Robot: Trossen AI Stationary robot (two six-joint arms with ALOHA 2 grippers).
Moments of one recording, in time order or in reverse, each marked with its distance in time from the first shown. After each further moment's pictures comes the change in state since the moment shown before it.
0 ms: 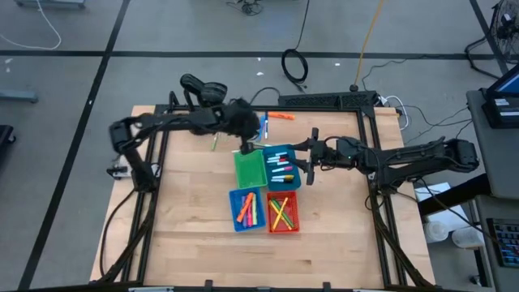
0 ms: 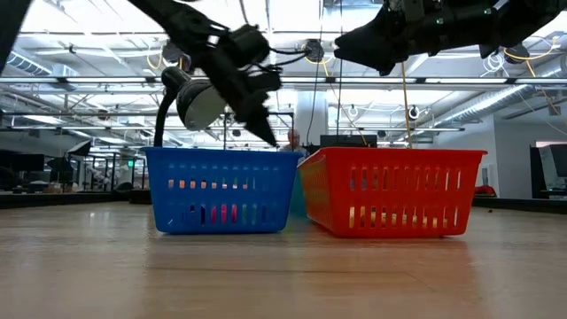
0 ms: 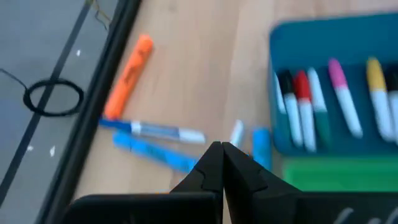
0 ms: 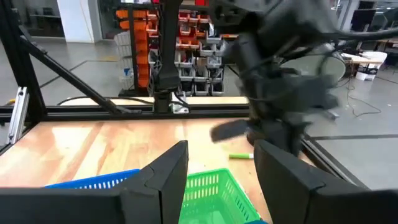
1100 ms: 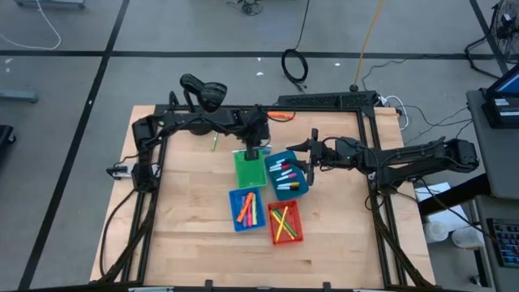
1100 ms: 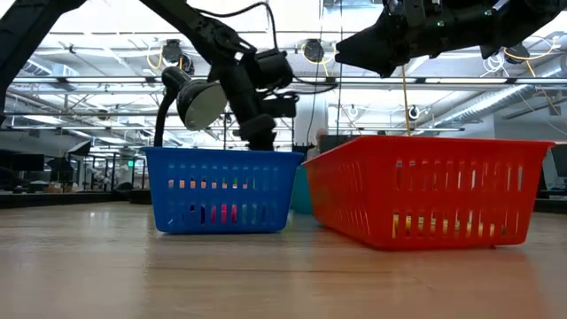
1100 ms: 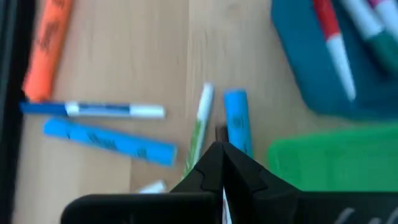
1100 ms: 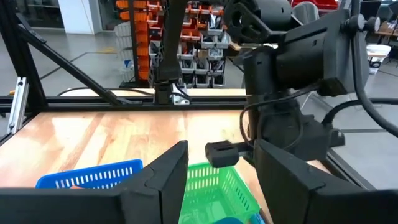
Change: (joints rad) left arm -0.038 0.196 0.181 -0.241 0.020 0.077; right arm 0.000 -0.001 0.001 -0.032 -0.004 -0.003
